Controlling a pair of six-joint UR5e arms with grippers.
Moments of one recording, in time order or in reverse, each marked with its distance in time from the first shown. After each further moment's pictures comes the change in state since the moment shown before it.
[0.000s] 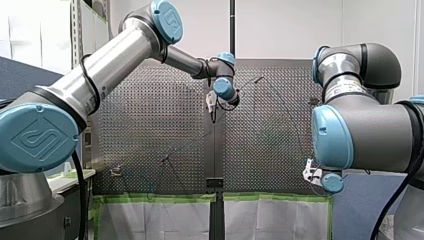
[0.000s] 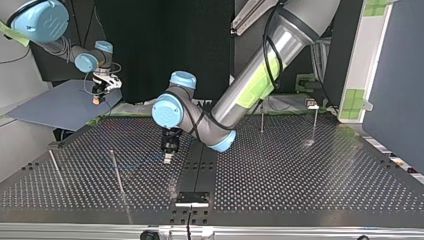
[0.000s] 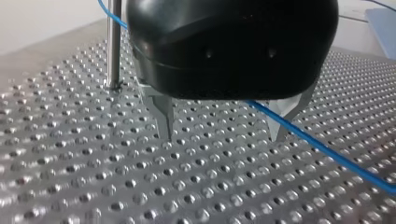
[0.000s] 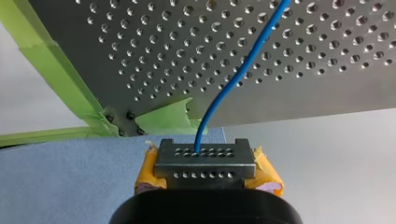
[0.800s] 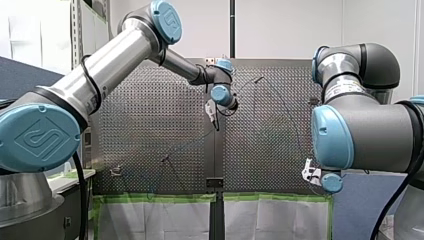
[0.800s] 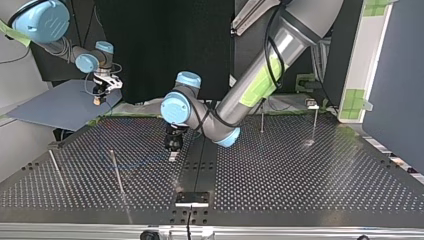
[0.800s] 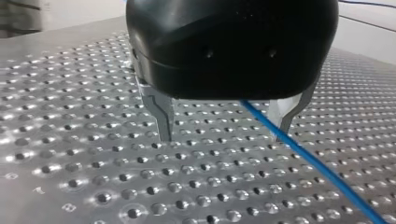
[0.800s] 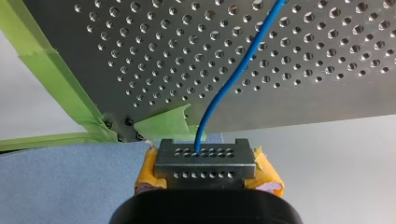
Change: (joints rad) left arm 0.019 0.005 -0.082 0.124 0.037 -0.203; right arm 0.006 0.000 -0.003 -0.003 -0.002 -0.001
